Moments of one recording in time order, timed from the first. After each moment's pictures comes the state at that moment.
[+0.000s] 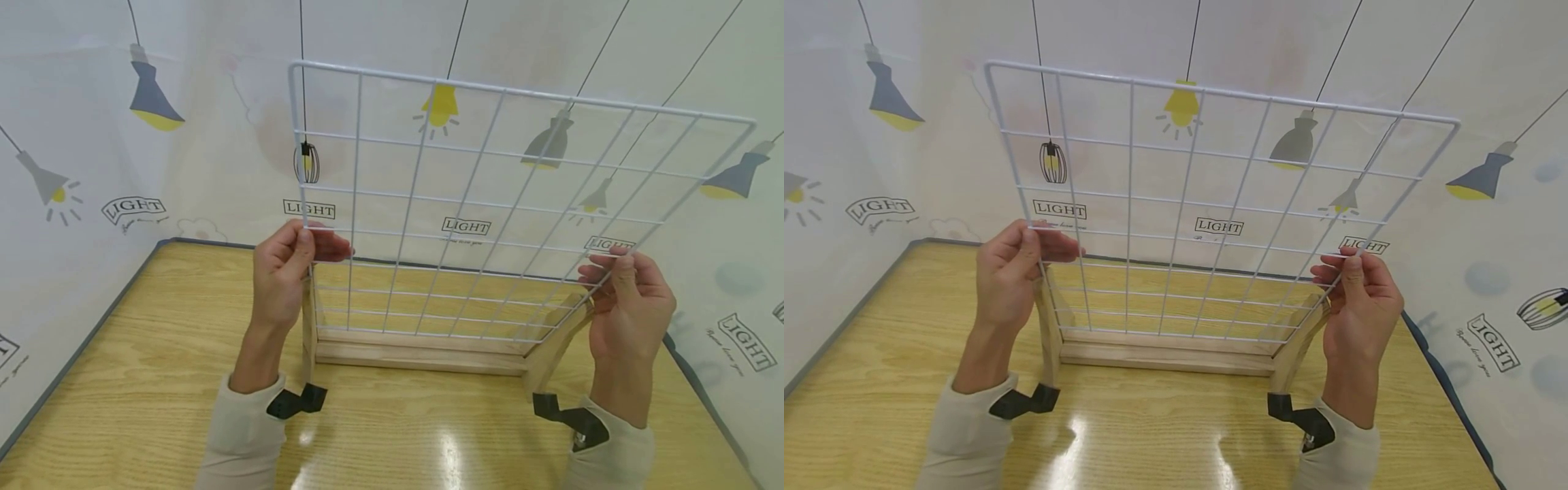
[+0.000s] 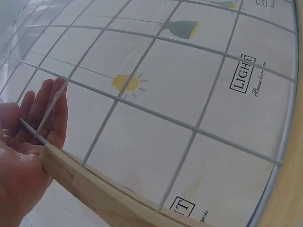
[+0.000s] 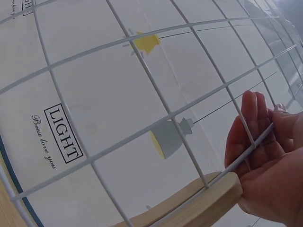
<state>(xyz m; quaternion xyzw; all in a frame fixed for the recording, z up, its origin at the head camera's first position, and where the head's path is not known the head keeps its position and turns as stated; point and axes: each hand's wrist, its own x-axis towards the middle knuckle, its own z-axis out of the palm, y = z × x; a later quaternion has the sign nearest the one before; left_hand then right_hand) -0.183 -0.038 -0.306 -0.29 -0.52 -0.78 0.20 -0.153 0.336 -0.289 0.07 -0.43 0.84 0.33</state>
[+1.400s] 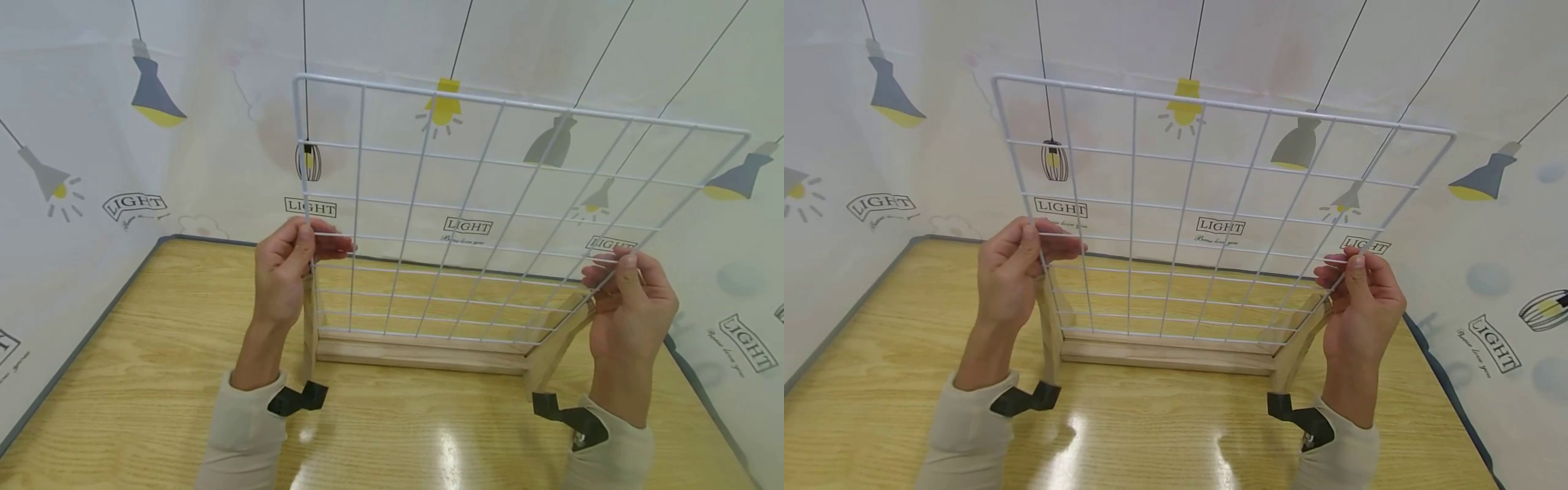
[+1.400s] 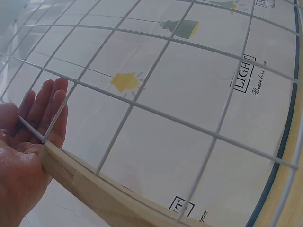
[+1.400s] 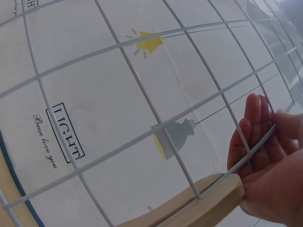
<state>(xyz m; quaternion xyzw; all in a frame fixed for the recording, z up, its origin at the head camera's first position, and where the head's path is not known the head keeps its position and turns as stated) -0.183 -0.039 -0.305 -0.29 -0.52 -0.78 0.20 -0.153 0.334 -0.290 0.08 -0.41 0.85 0.33</state>
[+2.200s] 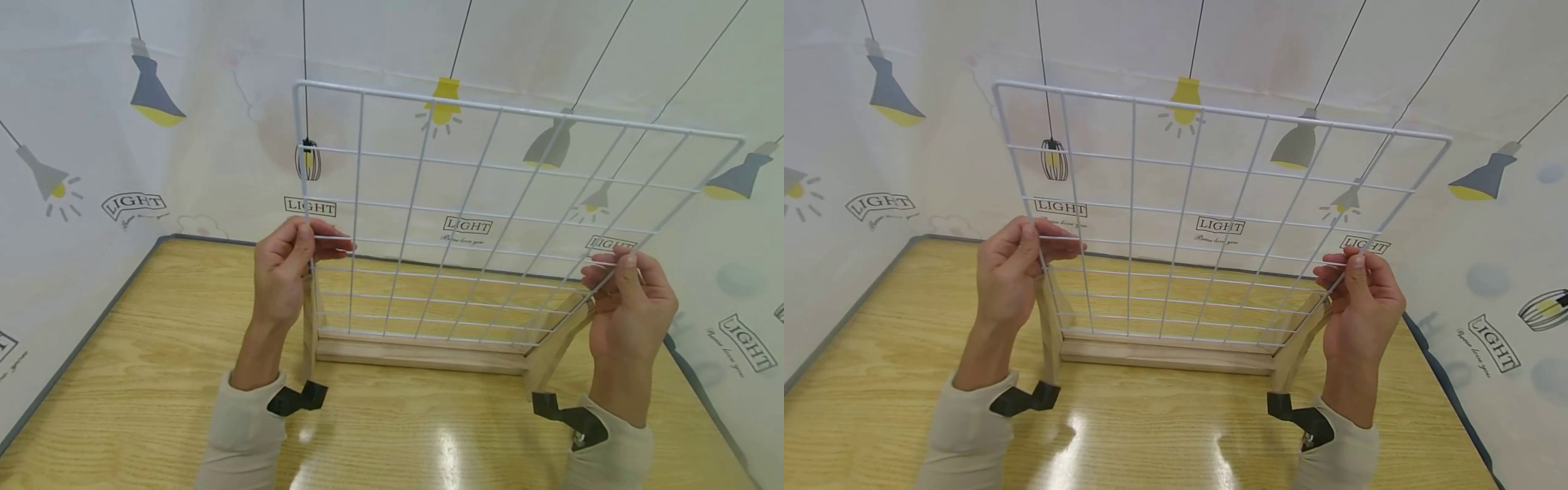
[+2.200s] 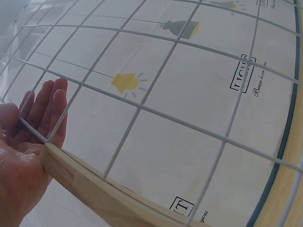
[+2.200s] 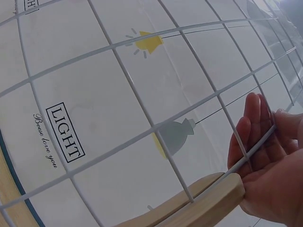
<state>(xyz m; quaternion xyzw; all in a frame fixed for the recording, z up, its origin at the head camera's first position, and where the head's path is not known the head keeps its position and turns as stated) -0.184 -0.039 -0.305 -0.29 -0.52 -0.78 0.20 -0.153 0.335 -0.290 0.09 -0.41 0.85 0.33</state>
